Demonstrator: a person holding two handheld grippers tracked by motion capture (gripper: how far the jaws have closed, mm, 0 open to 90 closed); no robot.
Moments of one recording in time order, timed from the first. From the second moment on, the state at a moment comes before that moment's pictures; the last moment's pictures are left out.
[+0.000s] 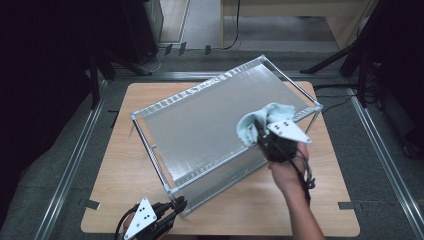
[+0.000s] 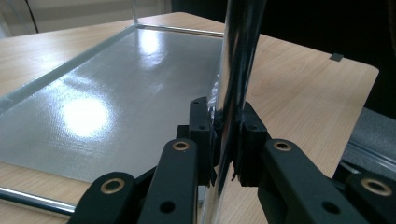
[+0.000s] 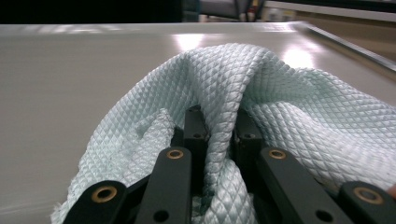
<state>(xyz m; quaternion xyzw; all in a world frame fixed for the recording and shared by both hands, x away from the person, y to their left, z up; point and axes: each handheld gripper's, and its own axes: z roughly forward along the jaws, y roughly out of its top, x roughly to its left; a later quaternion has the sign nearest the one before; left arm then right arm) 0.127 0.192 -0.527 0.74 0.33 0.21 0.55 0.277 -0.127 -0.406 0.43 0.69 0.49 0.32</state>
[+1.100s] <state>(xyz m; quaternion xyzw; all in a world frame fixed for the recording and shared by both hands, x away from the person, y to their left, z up) 0.126 0.189 -0.524 0.74 0.34 0.21 0.54 0.219 -0.084 -0.411 0.37 0.72 0.51 0.30</state>
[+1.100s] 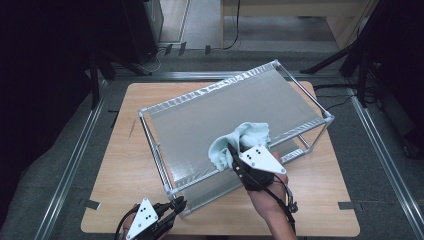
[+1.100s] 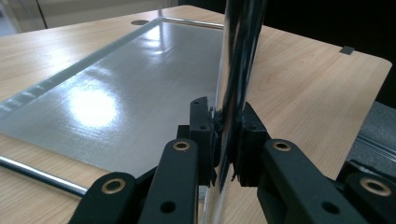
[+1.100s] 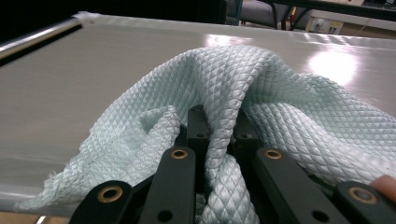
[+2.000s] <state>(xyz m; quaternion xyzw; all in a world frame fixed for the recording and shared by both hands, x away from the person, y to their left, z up) 0.125 0.187 -0.524 0.74 0.34 0.22 0.54 0.243 -0.113 -0.407 0.39 0.72 0.48 0.31</state>
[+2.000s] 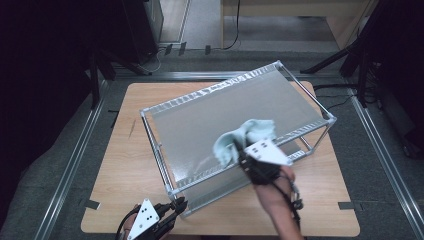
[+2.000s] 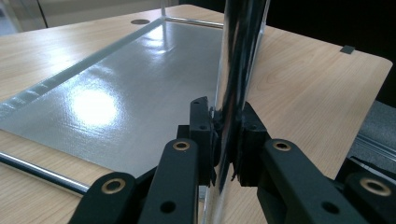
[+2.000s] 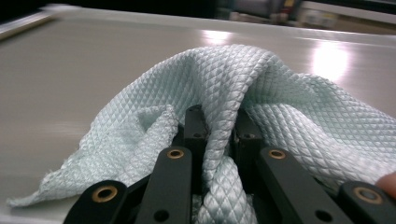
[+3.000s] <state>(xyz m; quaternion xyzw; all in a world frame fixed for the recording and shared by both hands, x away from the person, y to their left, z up) 0.124 0.187 -0.525 0.74 0.34 0.22 0.54 0.207 -0.060 -0.413 0.35 0.72 0.52 0.29</state>
